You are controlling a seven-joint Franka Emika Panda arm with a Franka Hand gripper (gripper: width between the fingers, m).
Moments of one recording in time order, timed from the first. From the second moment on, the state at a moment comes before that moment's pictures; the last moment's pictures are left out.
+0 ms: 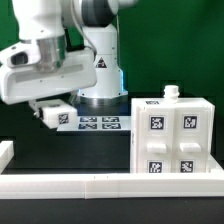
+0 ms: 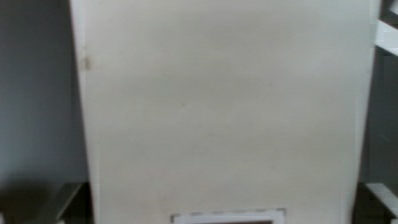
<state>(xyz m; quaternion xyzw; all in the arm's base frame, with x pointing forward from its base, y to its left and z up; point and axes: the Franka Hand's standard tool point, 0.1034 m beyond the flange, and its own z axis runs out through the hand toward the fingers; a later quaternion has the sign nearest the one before) 0.420 -0.114 0.072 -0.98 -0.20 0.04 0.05</state>
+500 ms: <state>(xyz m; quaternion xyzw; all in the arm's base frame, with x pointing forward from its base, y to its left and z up) 0.462 -0.033 0.138 -0.99 -0.14 0.05 0.06</state>
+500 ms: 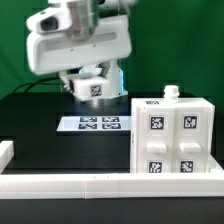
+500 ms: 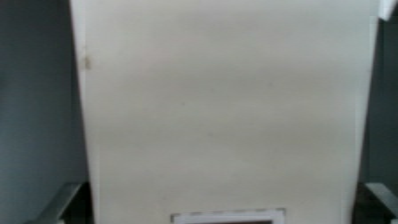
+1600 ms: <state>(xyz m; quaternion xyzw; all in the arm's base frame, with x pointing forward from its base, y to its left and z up) 0.509 0.036 0.176 -0.99 -0.14 0.07 0.06</state>
